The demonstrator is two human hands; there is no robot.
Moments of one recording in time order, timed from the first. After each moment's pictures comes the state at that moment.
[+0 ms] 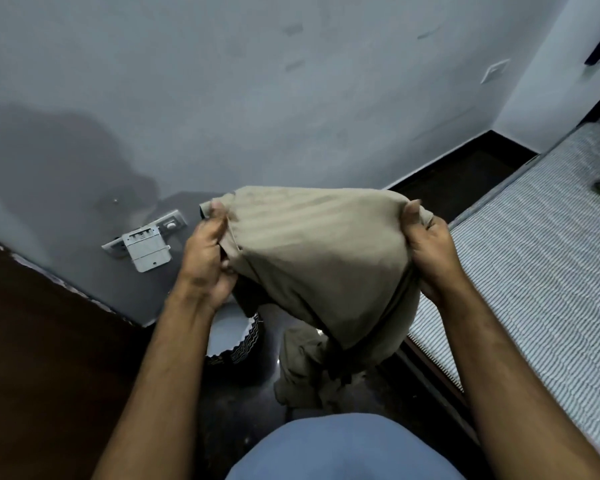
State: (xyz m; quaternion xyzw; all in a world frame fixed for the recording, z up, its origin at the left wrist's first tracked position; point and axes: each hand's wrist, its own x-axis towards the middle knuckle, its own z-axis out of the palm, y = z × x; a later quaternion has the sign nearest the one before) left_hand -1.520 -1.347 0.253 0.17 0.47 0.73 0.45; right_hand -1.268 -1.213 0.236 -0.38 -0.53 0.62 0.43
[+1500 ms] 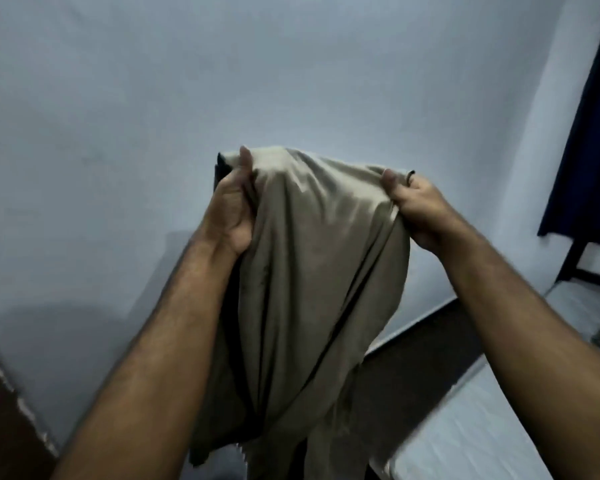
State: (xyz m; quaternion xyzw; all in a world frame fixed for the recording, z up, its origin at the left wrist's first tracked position) left_hand -1.541 -1.254 0.507 0.39 0.31 0.75 0.43; right_hand -1.315 -1.094 0.486 -0.23 -0.68 0.52 0.47
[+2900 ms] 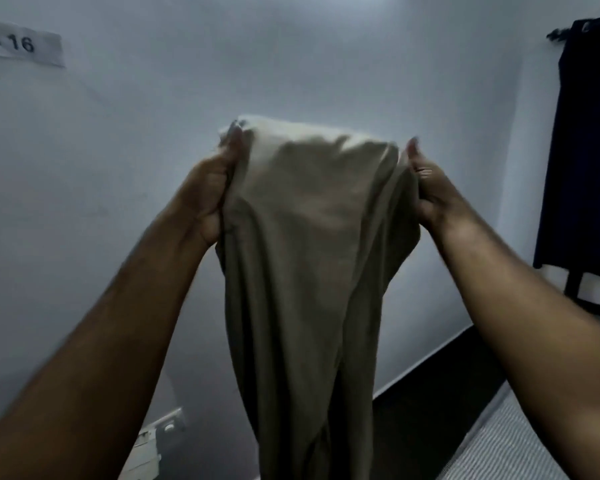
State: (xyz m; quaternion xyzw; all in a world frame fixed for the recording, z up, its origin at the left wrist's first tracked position) left_hand -1.540 -1.279 0.602 0.52 0.34 0.70 0.36; right_hand -1.305 -1.068 0.586 -0.09 -0.56 0.69 0.45
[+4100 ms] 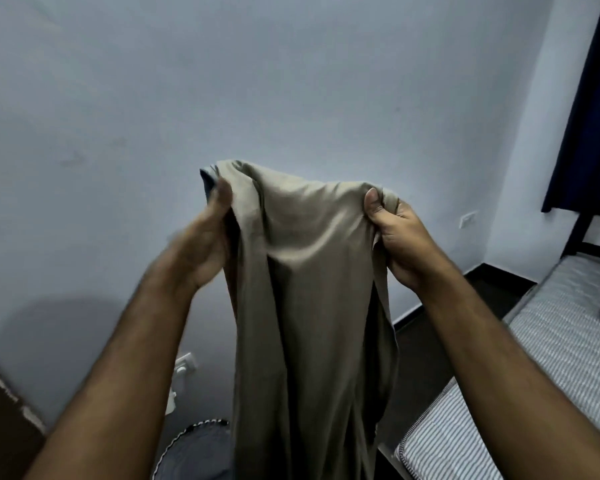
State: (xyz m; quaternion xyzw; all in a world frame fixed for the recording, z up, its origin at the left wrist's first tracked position) left_hand -1.568 -1.275 0.471 0.47 0.42 0.66 0.41; right_hand -1.328 -1.143 0.444 -0.17 -0.59 0.62 0.49
